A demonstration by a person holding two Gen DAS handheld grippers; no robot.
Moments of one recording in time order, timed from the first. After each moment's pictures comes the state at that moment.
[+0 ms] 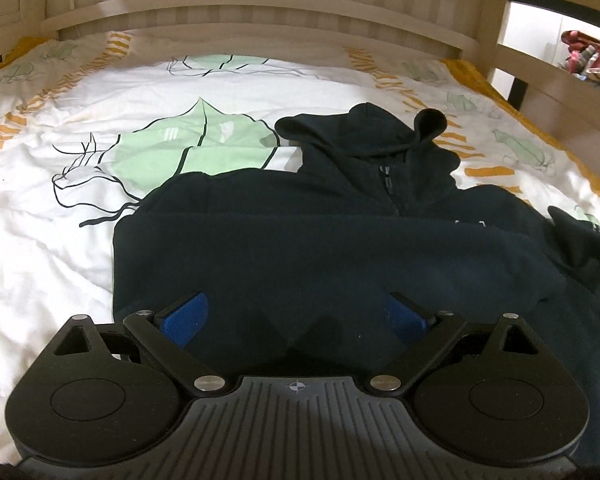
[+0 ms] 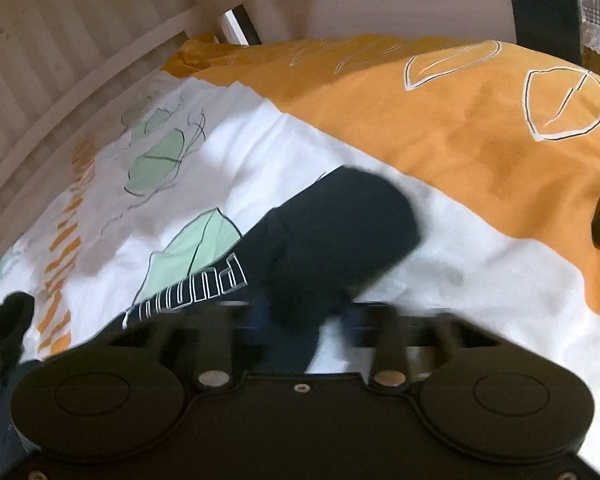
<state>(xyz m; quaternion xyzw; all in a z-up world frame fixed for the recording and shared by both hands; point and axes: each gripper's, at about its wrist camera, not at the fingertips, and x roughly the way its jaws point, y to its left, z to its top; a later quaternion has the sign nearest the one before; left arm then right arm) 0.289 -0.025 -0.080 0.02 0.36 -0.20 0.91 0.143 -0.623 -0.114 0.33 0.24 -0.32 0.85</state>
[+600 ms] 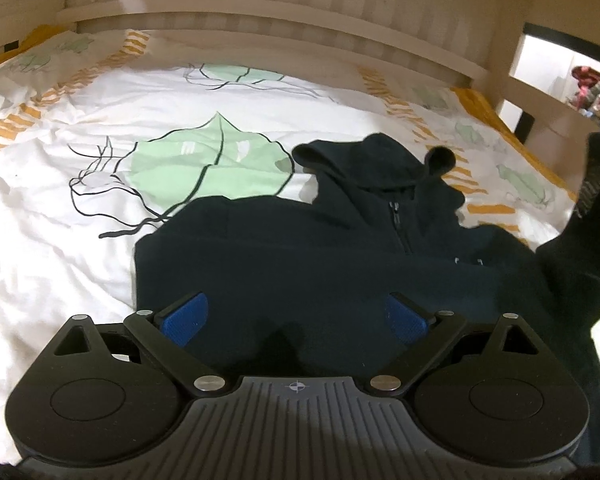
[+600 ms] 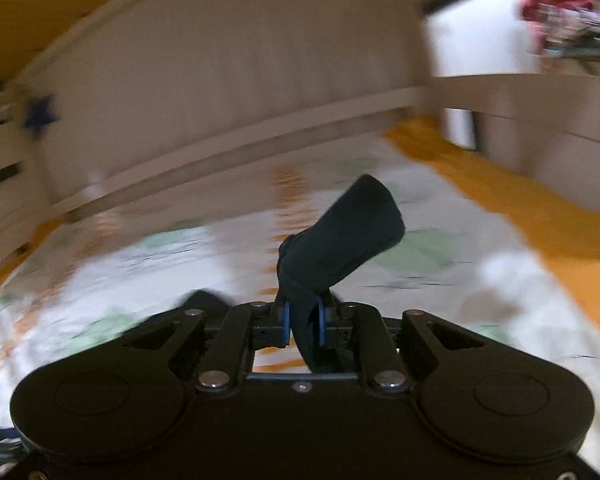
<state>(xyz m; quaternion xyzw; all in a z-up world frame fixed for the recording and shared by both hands) 0.298 -0.005 -0.060 -0.02 0.35 -0.19 0.92 0.228 -0.422 0.034 0.14 0.18 -0.09 0.97</state>
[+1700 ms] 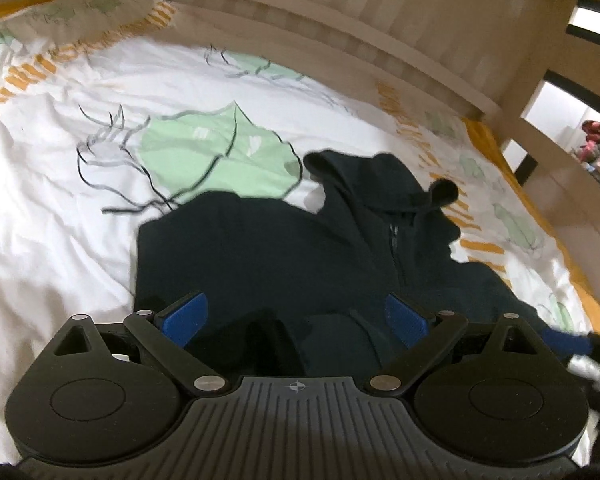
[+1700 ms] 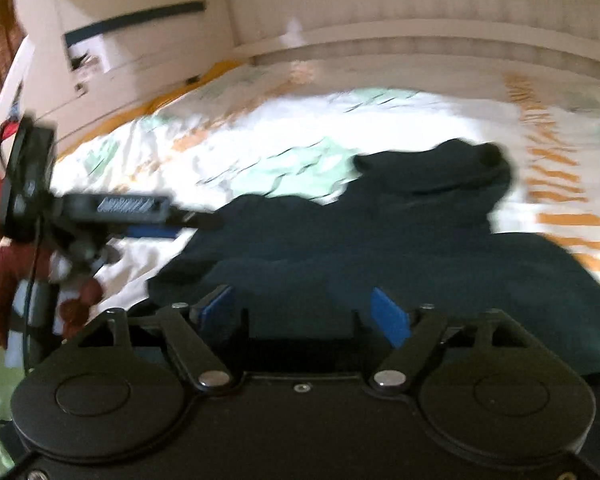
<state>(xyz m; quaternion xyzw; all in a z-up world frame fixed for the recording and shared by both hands) 0.309 0.012 -0.061 -0.11 0.38 -0.20 0.90 0.231 -0.260 -0.047 0.05 0.29 0.12 0.95</state>
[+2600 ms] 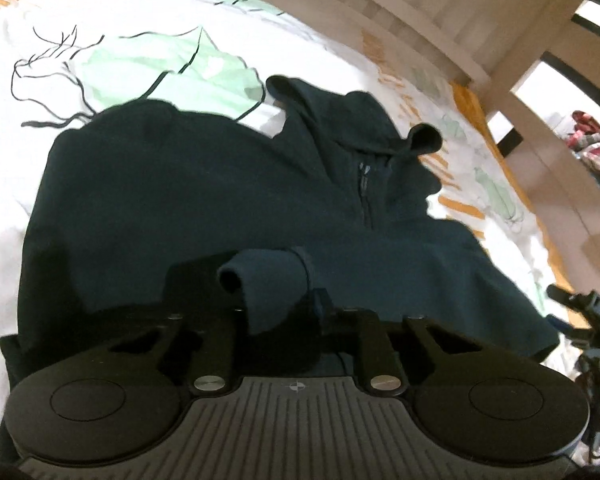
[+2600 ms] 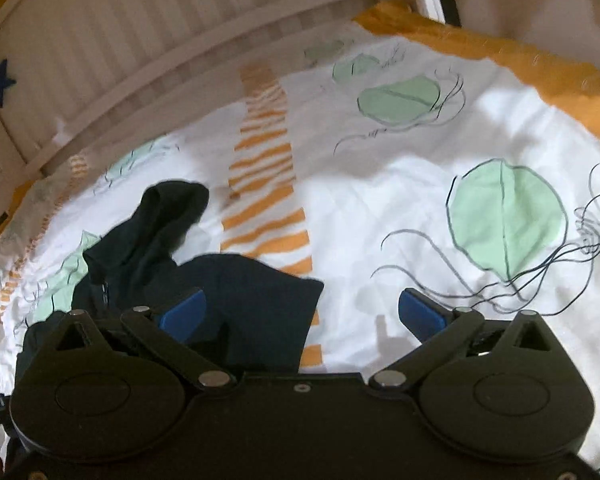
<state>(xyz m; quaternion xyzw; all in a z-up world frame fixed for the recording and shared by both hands) 0.322 -0.028 -0.097 -0.15 0.43 -0.23 0.86 0.232 -0.456 -0.077 0.23 0.30 -0.13 0.92</state>
